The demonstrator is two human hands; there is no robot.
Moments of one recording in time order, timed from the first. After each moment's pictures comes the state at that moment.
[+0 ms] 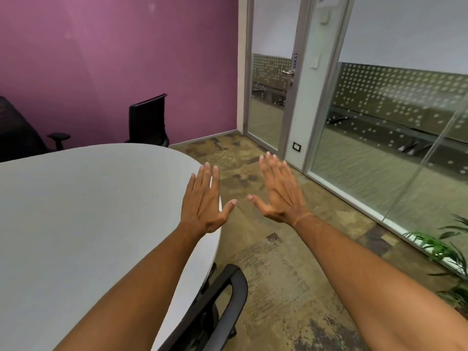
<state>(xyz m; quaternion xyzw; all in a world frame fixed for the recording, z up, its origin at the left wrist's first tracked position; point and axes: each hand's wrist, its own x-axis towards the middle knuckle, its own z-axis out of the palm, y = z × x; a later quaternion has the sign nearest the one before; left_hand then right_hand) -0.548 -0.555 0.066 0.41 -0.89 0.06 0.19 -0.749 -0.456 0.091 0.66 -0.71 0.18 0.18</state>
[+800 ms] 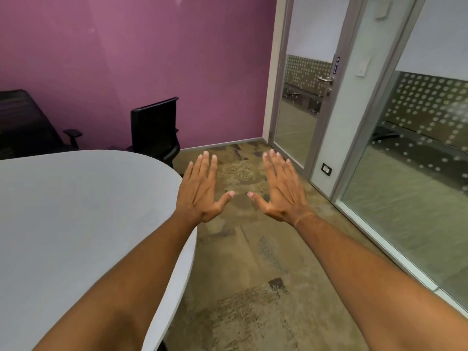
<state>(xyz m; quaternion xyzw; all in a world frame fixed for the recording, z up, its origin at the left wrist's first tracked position) -0.783 -0.787 0.085 0.46 -0.86 0.09 0.21 -1.005 -0.716 0.095 0.72 -0.65 0.19 0.14</state>
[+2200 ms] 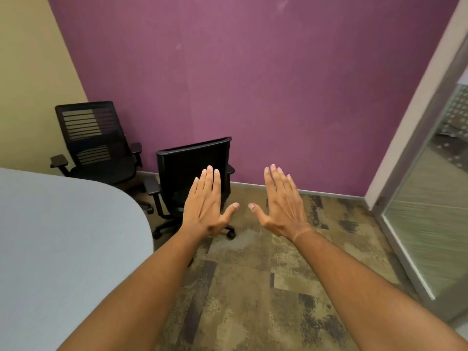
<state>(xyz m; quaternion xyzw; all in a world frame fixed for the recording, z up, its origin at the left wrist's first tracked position) -0.958 -1.452 0.078 0.68 -0.70 0.12 0.19 -1.170 -1.505 0.079 0.85 -0.47 0.22 0.09</state>
